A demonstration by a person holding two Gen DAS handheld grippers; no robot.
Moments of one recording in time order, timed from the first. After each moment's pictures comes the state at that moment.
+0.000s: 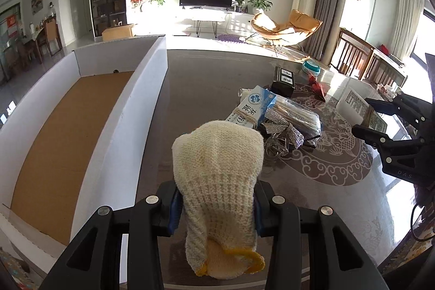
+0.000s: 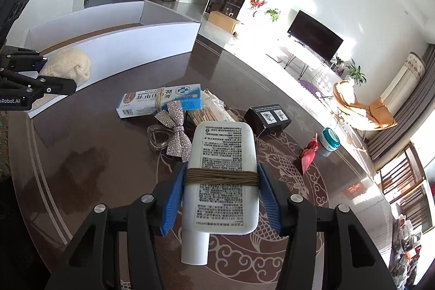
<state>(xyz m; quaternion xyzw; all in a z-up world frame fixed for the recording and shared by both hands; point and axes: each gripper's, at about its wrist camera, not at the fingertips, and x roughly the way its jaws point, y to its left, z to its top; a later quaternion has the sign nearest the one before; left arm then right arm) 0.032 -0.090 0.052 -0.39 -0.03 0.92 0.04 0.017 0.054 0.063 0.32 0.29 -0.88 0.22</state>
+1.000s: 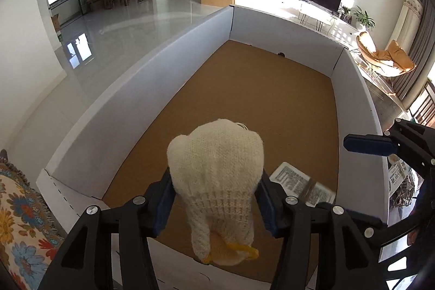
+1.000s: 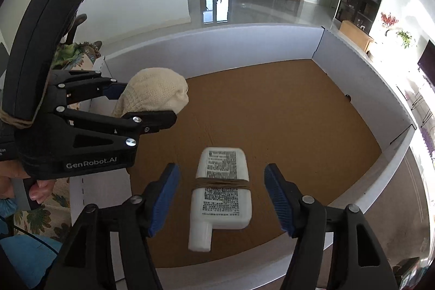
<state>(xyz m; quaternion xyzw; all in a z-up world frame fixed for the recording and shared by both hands) 0.013 -0.338 0.031 -0.44 -0.12 0.87 -0.19 -0.023 -0.309 0.028 0.37 0.29 -0.72 0.51</state>
